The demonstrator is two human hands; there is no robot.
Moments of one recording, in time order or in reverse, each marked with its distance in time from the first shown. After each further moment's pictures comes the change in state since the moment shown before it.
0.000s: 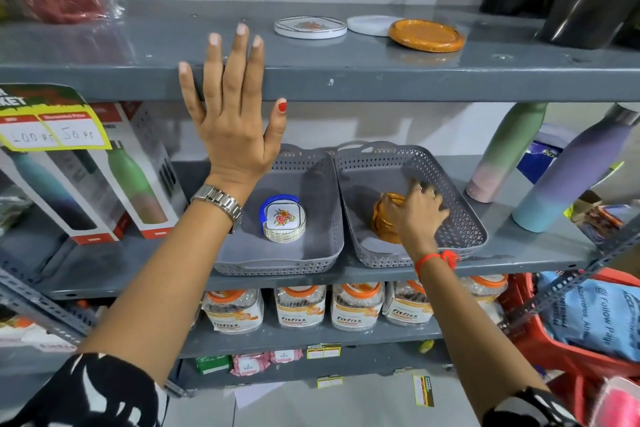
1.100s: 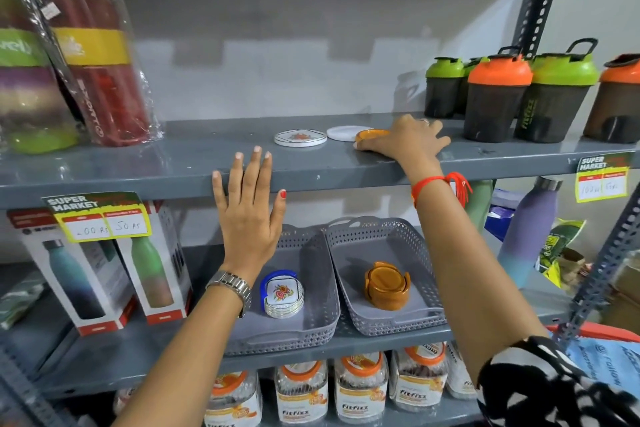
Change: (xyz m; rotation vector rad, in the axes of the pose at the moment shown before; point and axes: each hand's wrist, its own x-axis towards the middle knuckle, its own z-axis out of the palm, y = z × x) left_hand 0.006 0.005 -0.034 -0.198 -0.242 -0.066; right_hand 0.029 -0.121 -0.231 0.154 0.123 -0.038
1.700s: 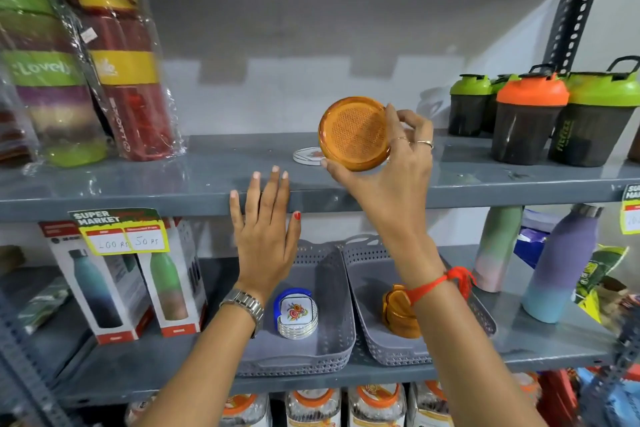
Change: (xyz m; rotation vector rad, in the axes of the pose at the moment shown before) left_hand 0.001 -0.002 0.005 0.017 0.004 0.000; right_hand -0.093 -0.024 0.003 0.644 0.444 -0.570
